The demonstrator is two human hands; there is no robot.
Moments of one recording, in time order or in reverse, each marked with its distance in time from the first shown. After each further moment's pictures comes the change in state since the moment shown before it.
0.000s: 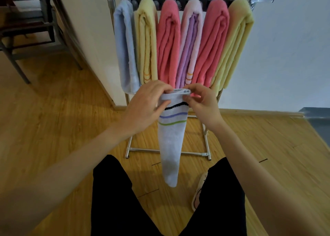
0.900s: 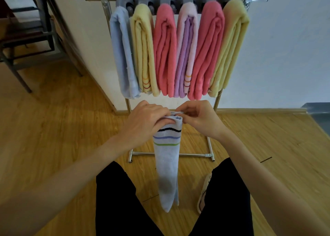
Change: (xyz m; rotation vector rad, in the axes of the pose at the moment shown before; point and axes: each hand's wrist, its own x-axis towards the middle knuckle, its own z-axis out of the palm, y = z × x) left_hand -0.015 0.002 0.001 0.078 -0.215 0.075; right_hand -0.018 0.004 -0.006 -0.030 -0.269 0.033
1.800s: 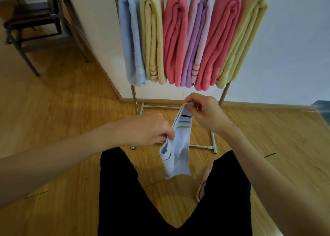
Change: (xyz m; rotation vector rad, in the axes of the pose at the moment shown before) left_hand -0.016 0.017 -0.023 -0.094 -0.731 0.118; right_hand -0.003 0.021 0.006 -0.401 0.030 -0.082
